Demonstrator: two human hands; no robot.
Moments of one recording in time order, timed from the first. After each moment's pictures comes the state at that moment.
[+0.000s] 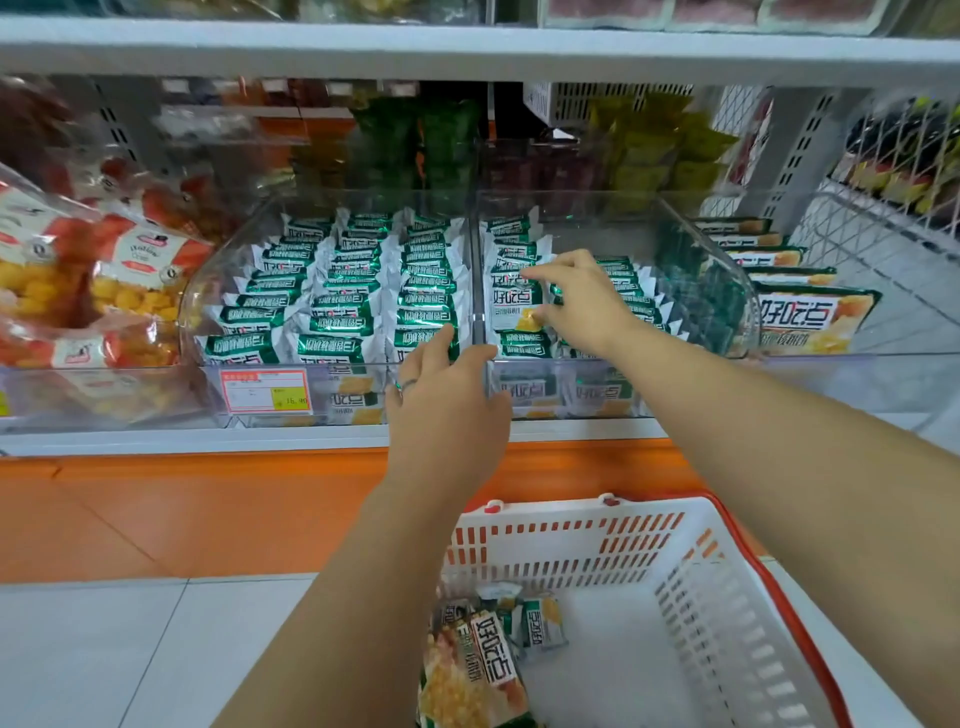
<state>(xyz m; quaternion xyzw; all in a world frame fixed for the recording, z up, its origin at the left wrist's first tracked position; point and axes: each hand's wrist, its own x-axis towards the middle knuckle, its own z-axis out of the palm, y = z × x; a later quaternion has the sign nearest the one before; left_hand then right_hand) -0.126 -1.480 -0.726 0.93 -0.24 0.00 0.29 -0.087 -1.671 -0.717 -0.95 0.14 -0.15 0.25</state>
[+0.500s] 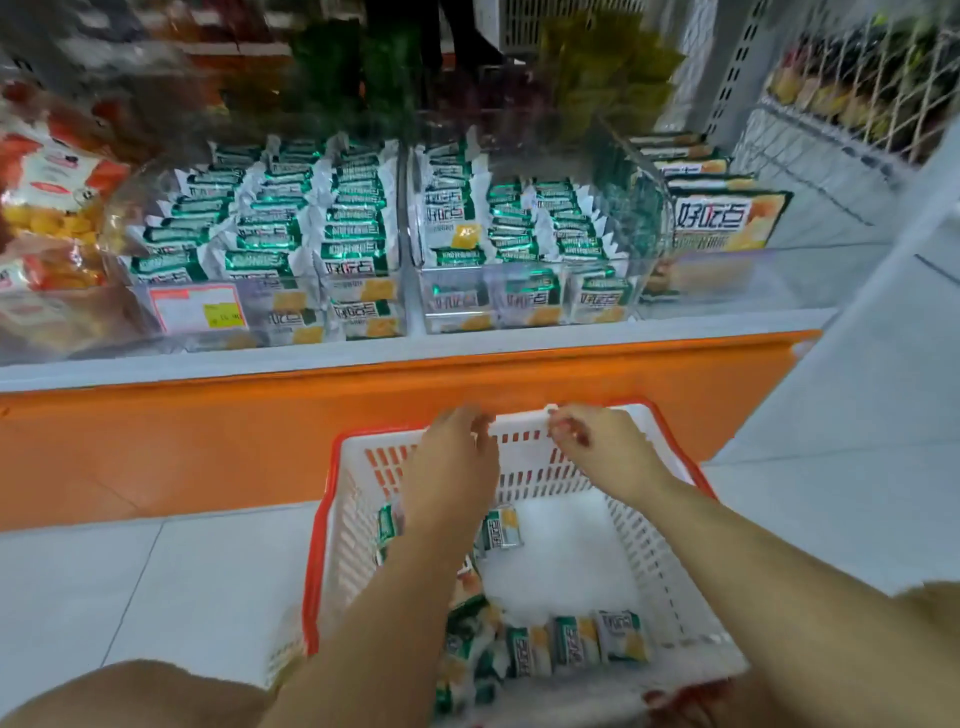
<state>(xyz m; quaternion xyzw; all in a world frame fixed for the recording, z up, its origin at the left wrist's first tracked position) -0.213 -1.495 -0.825 0.91 -0.21 -0.06 0.35 -0.275 -1.659 -0.851 -0.93 0.18 -0.07 0.31</state>
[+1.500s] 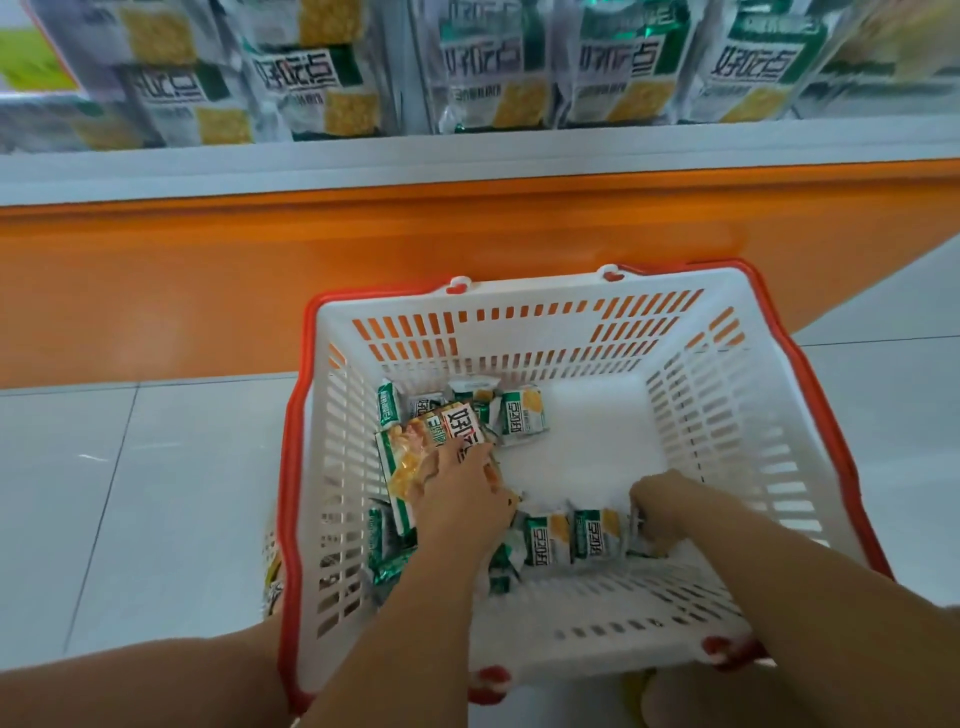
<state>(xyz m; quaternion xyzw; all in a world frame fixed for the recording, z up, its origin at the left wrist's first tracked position) -0.239 -1.466 -1.001 0.92 -0.14 -0.35 0.13 -0.335 -1.677 -1.054 -0.84 0.13 0.53 0.01</state>
